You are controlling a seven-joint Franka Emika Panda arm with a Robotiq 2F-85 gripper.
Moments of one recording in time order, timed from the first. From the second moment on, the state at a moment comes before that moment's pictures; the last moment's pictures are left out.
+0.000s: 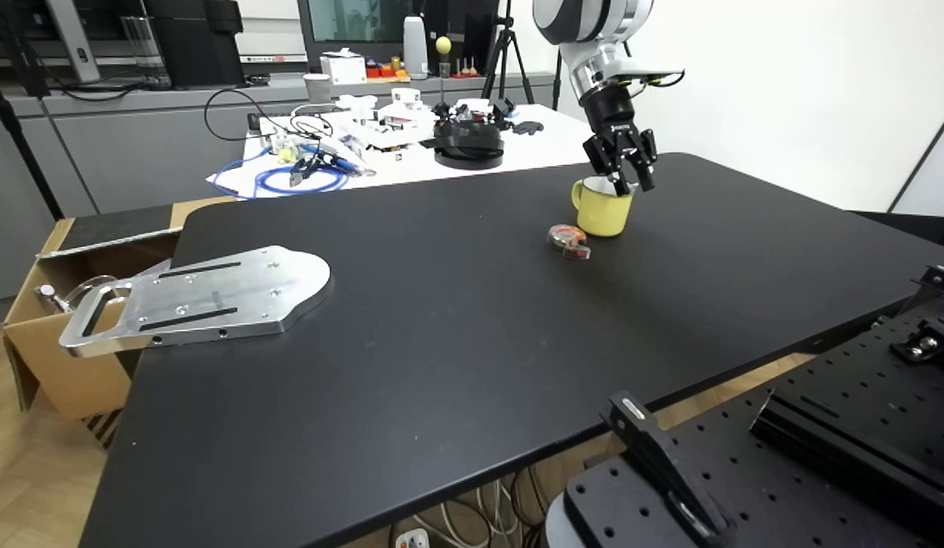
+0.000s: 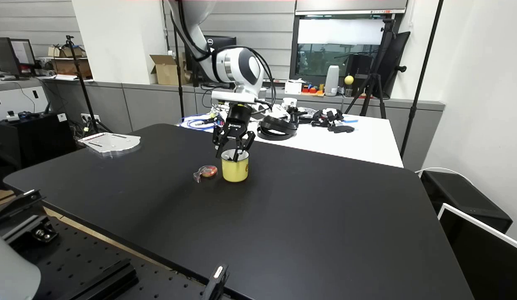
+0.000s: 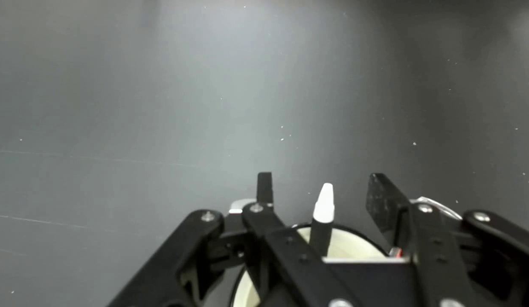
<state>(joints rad) -0.09 0.88 -0.05 -1.45 -0.07 1.62 -0.14</state>
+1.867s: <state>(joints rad) -0.15 0.70 -0.06 -1.37 -0.03 1.34 -0.21</state>
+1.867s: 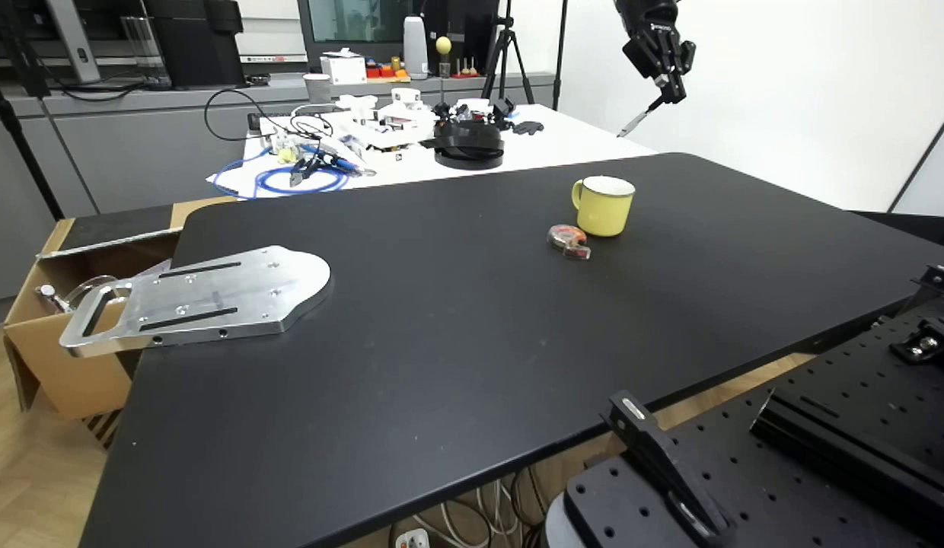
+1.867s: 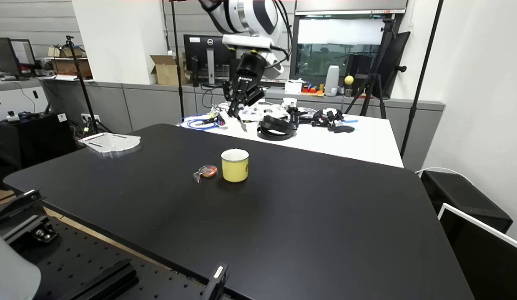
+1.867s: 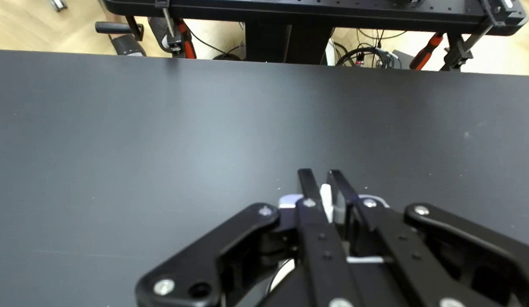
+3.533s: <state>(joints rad) -0.26 0.85 -0.17 -1.69 -0.06 2.43 -0.12</state>
